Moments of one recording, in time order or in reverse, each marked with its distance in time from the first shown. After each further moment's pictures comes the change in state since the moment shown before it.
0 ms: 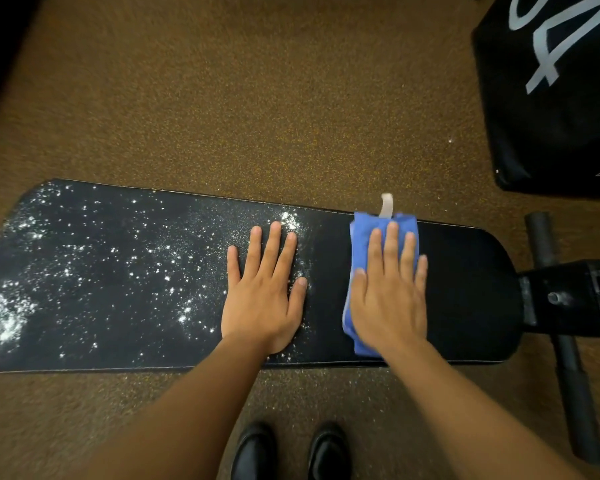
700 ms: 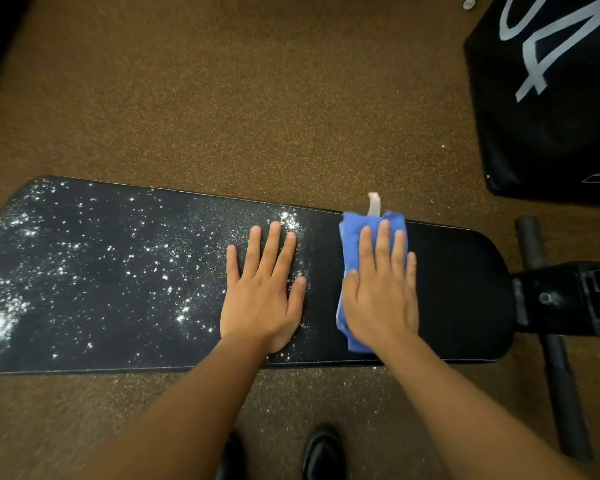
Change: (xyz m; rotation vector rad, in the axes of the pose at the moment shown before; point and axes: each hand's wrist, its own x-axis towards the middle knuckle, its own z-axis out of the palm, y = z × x) left_hand -0.001 -0.001 0.001 -0.025 0.017 0.002; right_hand 0.002 -0.009 -0.001 -0.024 0.024 -0.029
